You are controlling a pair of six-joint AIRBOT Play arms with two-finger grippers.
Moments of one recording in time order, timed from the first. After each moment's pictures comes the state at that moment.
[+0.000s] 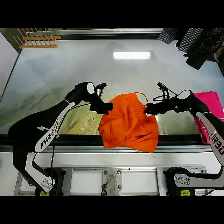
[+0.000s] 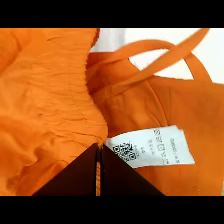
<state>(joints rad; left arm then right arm) -0.44 -1.80 1.41 1.12 -1.15 -1.63 -0.06 -1.48 0.97 -0.81 1.03 1.06</state>
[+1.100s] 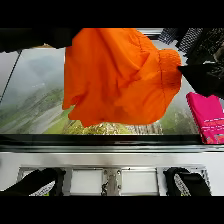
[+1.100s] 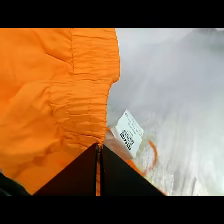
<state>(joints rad) -0.47 -1.16 2.01 1.22 -1.15 -1.54 -0.06 -0.70 1.32 -0.79 1.14 1.37</state>
